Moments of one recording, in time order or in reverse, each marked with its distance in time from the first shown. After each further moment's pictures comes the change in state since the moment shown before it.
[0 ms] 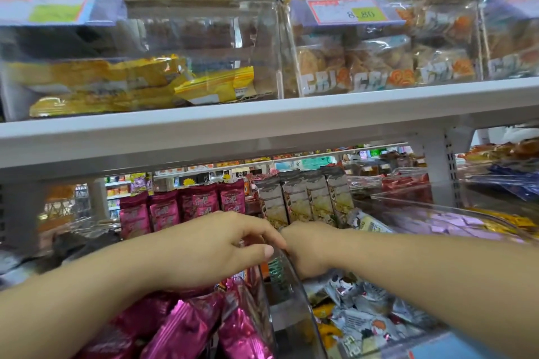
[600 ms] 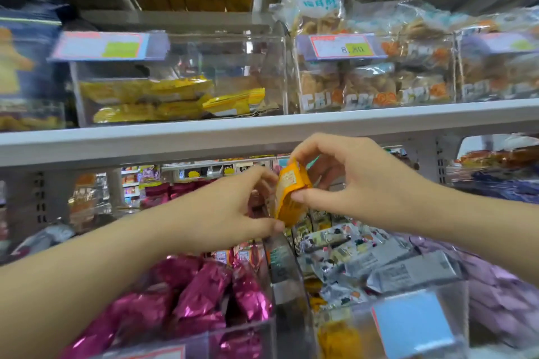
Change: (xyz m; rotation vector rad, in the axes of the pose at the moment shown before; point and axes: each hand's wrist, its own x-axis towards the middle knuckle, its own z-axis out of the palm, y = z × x) left_hand -0.031 0.034 -0.021 -0.042 0.232 0.058; right_hand -0.141 -0.026 -0.091 0.623 0.686 -0.231
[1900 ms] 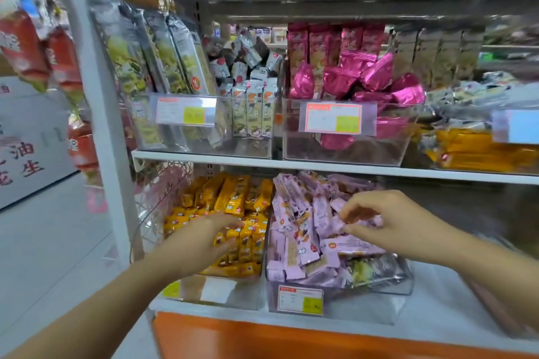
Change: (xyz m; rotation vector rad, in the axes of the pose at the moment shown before) left_hand -0.356 -0.116 0.139 0.027 -0.140 -0.512; right_hand -0.157 -0.069 0.200 0.088 -0.488 0.179
